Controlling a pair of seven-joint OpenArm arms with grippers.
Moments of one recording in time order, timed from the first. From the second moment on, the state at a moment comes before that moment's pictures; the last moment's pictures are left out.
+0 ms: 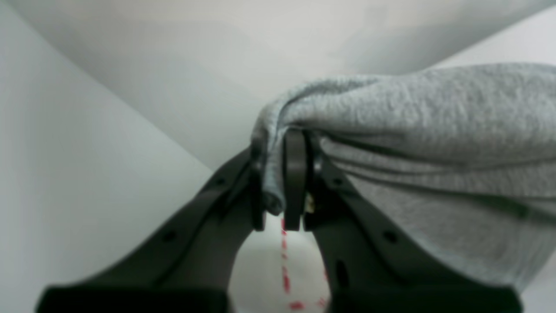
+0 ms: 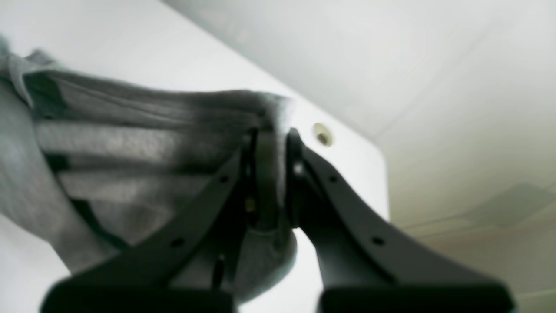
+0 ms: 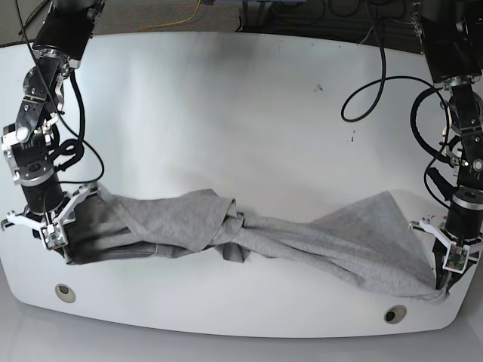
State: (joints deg) left arm -13.6 -26.2 -13.3 99.8 4.0 -21.6 19.3; right arm 7.4 24.2 20.1 111.8 6.0 29.8 -42.7
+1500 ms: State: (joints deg) left arm -48.7 -26.4 -5.3 86.5 4.3 -27.3 28.5; right arm 54.5 26.1 8.8 80.0 6.3 29.5 -47.9
